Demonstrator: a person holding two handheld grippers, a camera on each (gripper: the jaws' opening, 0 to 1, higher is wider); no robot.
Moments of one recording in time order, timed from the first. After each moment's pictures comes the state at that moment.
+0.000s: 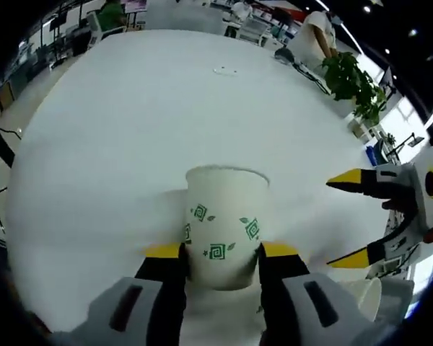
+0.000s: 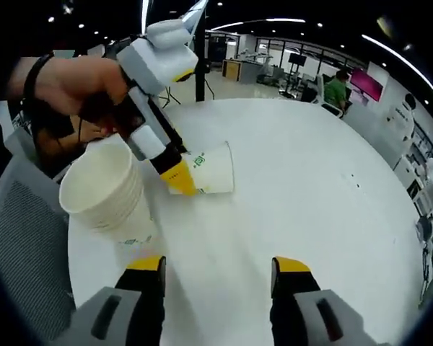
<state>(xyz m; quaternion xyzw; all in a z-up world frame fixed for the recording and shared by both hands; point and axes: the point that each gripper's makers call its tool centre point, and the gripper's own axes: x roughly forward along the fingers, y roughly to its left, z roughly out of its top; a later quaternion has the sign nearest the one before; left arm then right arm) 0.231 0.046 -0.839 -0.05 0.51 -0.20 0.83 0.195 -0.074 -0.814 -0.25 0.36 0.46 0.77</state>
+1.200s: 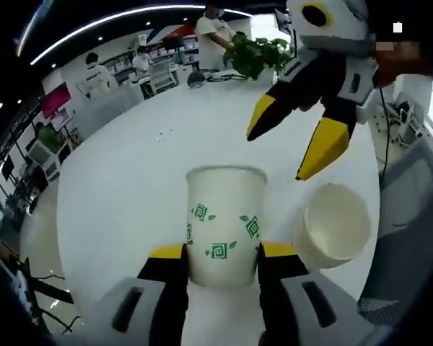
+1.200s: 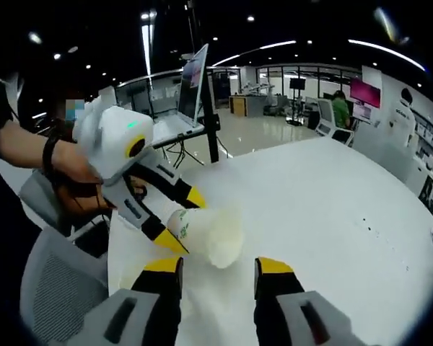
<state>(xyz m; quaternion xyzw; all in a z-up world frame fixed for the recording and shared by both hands) 0.209 0.061 -0.759 0.23 0.31 -0.39 0.84 0.210 0.011 -0.716 -0.13 0.29 0.53 0.79</state>
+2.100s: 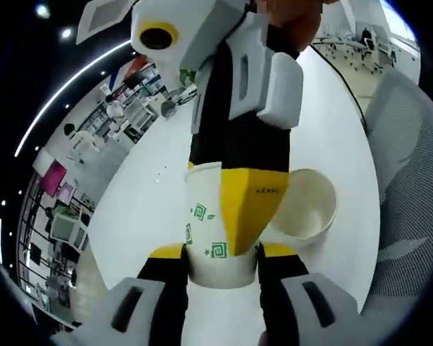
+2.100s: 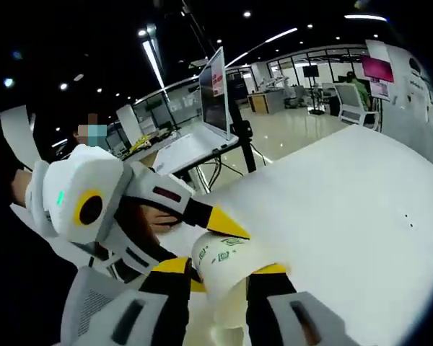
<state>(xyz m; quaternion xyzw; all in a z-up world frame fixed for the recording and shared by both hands) 0.179 0.050 -0.721 0.40 0.20 -0.42 0.79 0.164 0.066 -0.693 -0.05 0.33 0.59 0.74</state>
